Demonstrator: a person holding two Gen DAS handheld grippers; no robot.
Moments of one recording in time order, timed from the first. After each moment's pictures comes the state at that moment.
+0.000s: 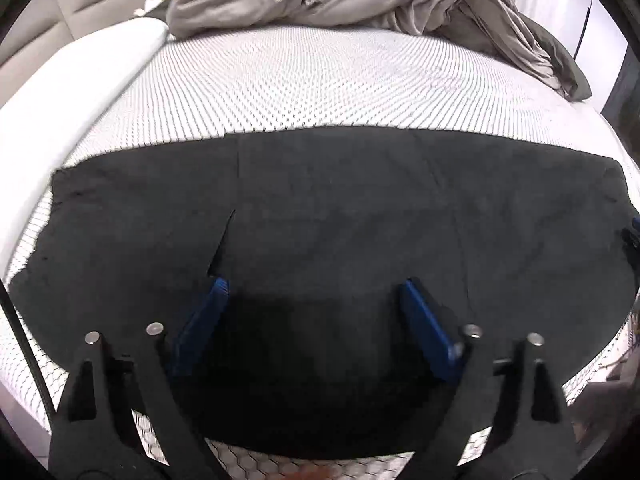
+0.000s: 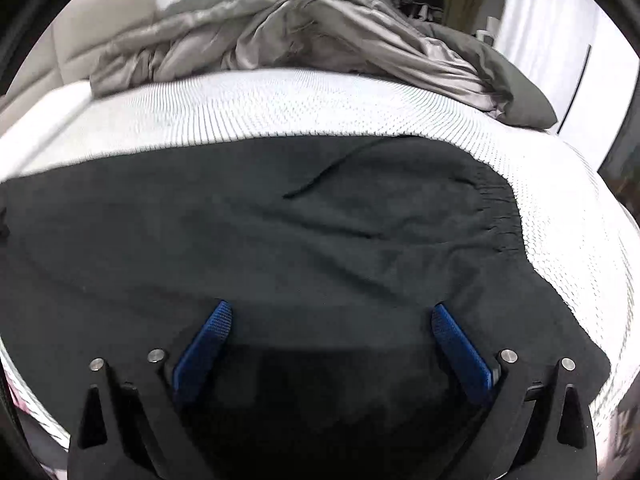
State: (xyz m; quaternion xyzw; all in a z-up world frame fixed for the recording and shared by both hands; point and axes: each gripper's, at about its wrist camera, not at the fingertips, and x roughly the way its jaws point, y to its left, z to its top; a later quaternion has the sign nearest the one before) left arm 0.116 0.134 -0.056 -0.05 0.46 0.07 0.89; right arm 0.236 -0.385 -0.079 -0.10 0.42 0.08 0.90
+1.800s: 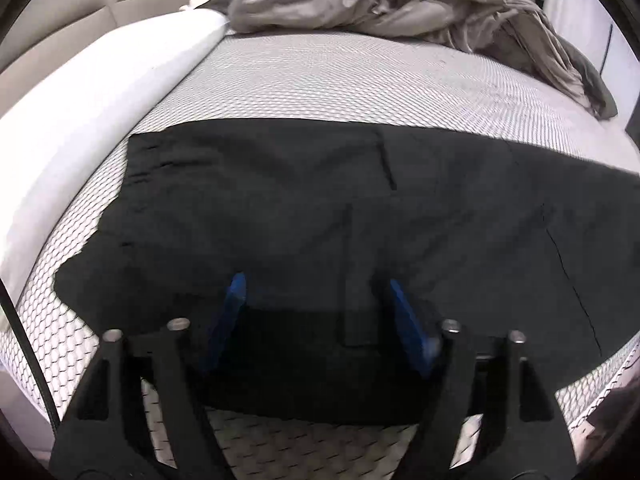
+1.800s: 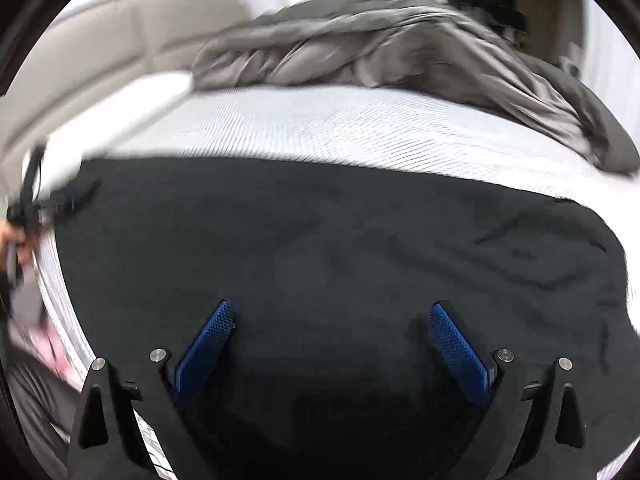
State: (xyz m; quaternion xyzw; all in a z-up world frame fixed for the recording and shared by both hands) left arm 0.060 0.228 -0.075 -0.07 0.44 0.12 0.89; right arm 0.198 -0.287 -0.077 -0.13 0.40 0.24 0.87
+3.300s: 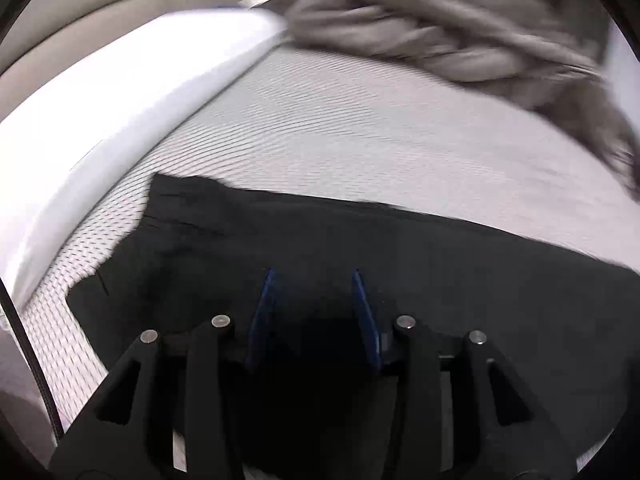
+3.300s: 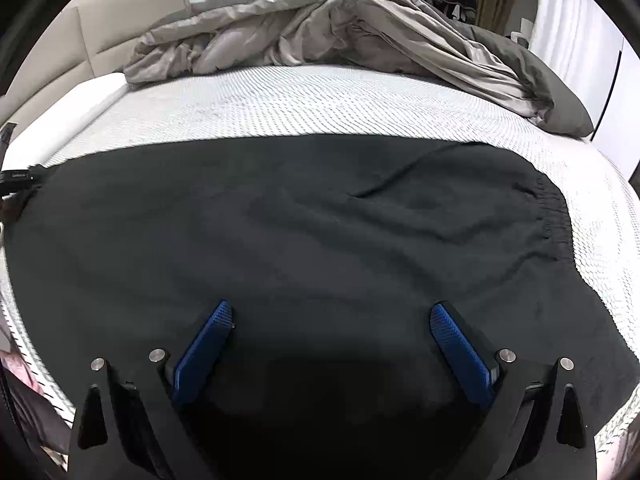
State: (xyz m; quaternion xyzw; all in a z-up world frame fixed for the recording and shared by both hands) left arm 0.079 0.198 -0.037 -0.12 0.41 0.20 0.88; right arm 0.223 -0.346 -0.076 -0.10 0.43 0.14 0.89
